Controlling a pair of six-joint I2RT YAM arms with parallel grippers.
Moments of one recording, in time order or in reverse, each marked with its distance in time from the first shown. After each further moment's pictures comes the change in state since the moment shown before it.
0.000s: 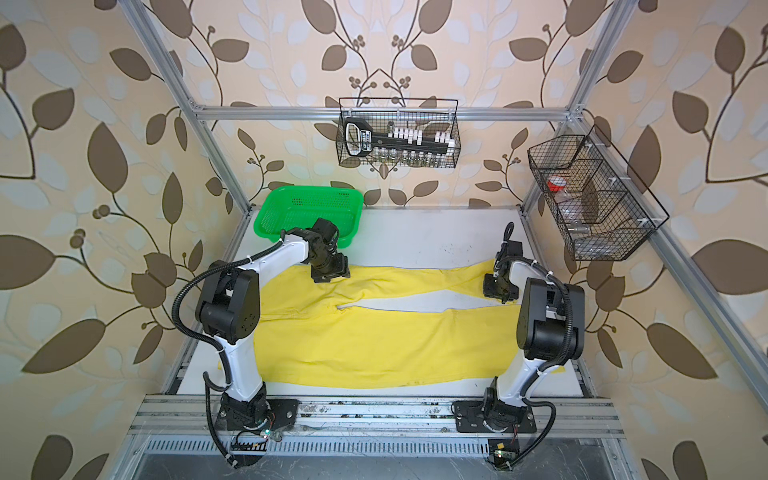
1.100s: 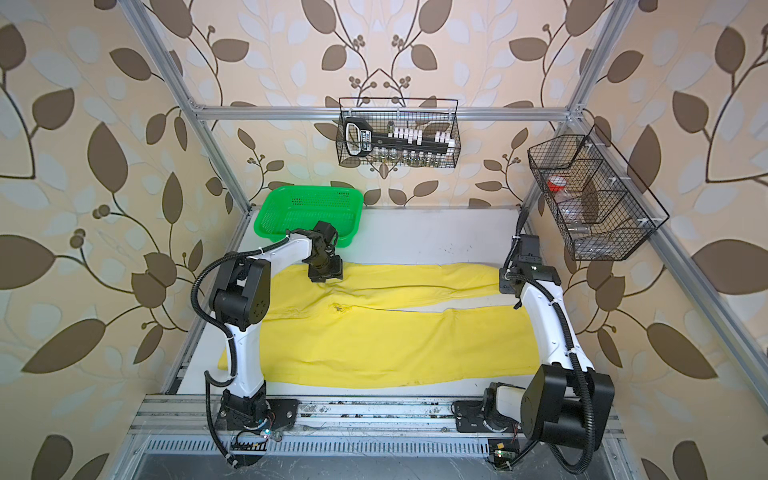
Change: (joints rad) left arm 0.053 0.137 0.053 0.012 -0.087 0.067; right arm 0.042 -0.510 -0.058 -0.203 0.319 -0.070
